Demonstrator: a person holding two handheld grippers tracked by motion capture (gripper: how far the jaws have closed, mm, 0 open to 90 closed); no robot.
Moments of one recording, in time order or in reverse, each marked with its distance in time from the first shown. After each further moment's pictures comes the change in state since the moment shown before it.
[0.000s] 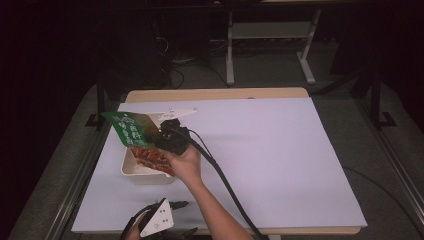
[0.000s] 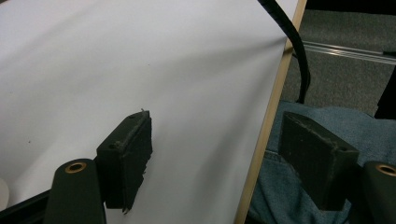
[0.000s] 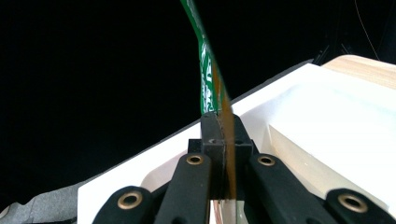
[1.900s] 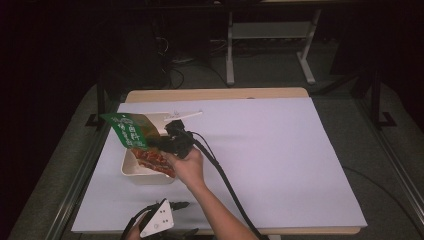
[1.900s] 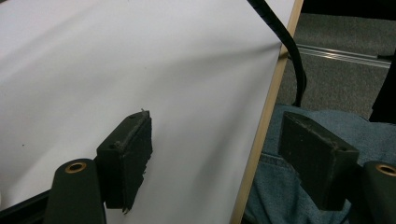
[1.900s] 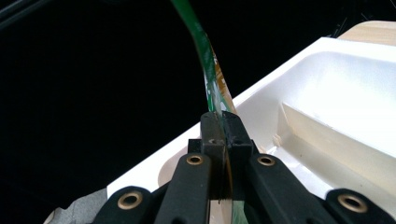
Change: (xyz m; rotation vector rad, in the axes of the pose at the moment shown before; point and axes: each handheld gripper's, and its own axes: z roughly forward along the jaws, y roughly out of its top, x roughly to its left) left arm -0.001 0.001 0.001 -0.010 -0.008 0.003; right arm -0.005 -0.010 -0.004 0.025 0.054 0.126
